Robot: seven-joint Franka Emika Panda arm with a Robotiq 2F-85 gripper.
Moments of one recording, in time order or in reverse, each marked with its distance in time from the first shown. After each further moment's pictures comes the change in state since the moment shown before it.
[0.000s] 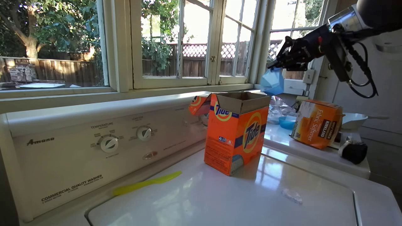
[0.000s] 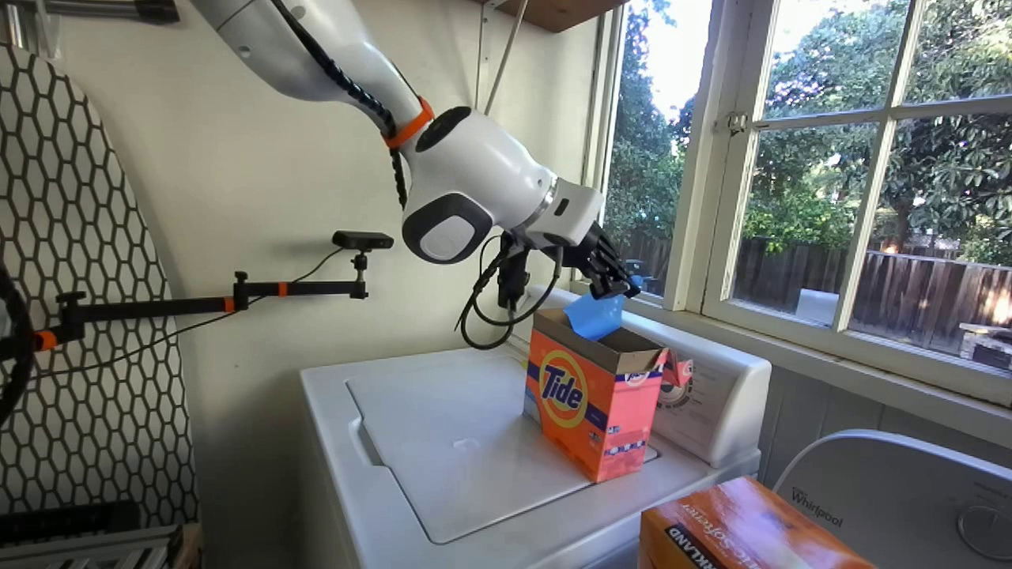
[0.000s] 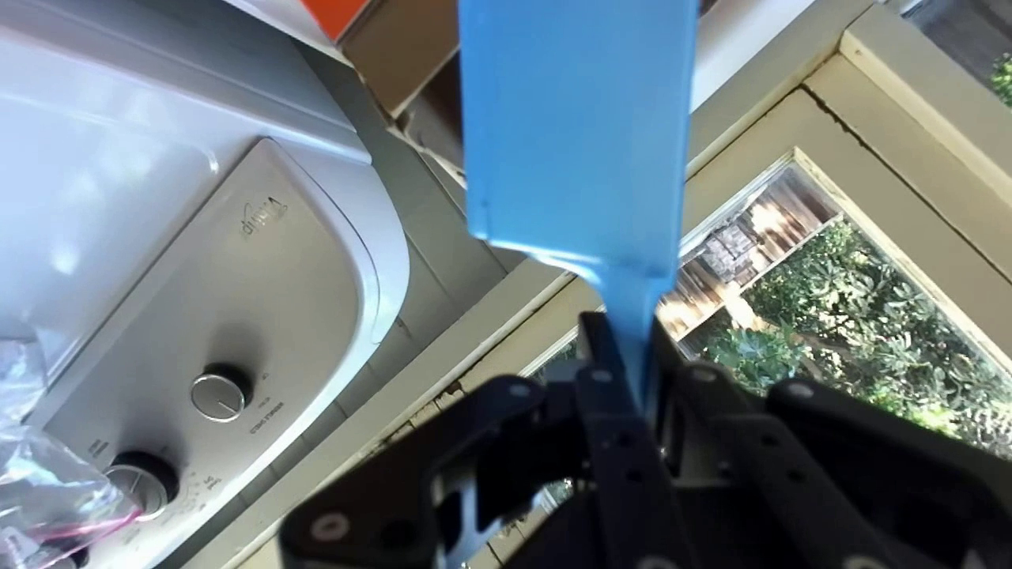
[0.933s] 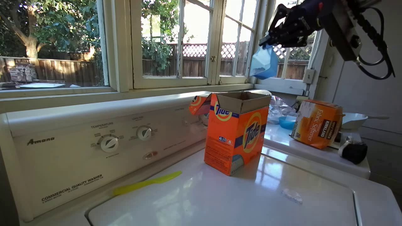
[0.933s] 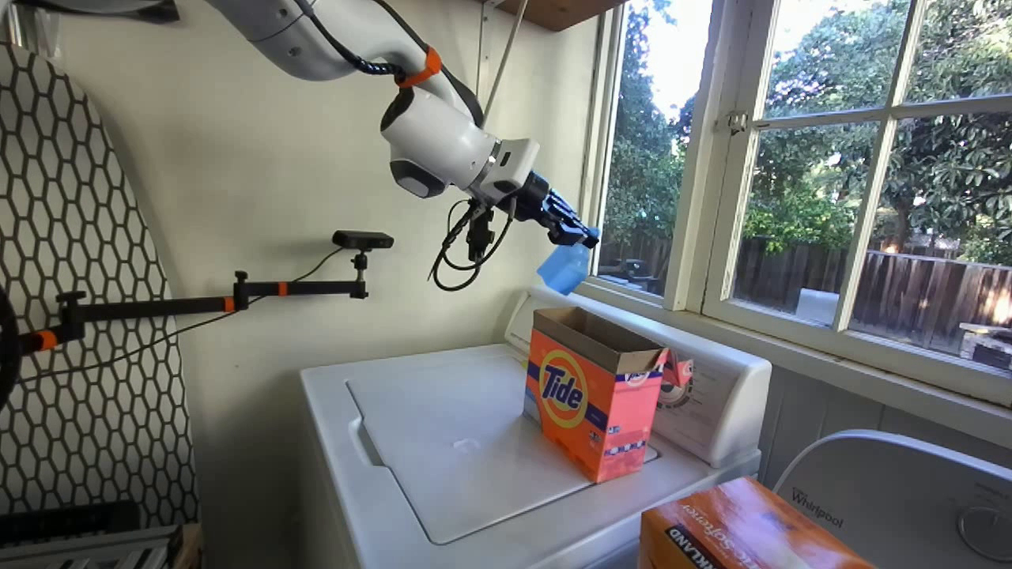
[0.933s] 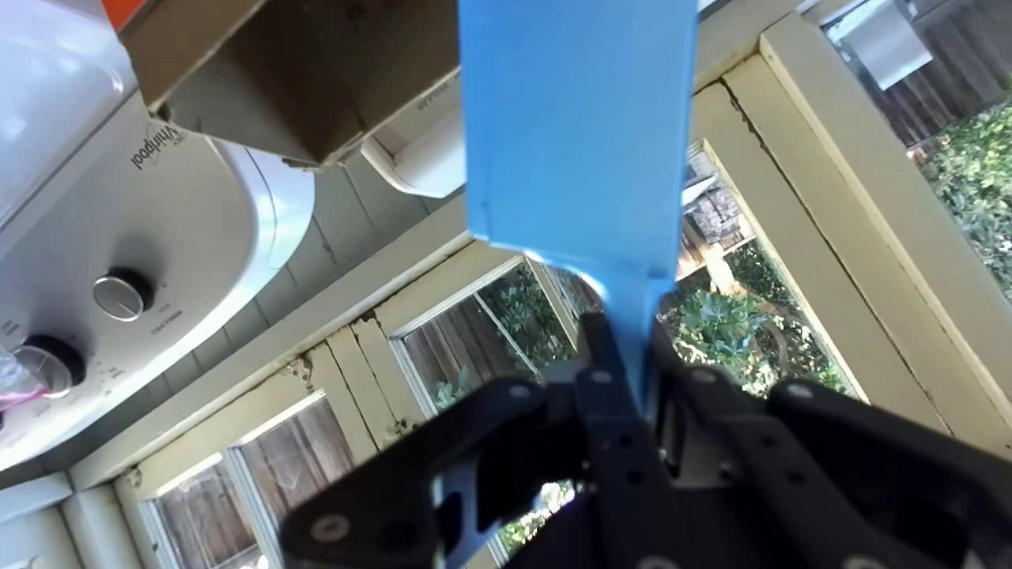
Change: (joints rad) arm 0.227 0.124 0.082 0.384 0.791 0.301 -0.856
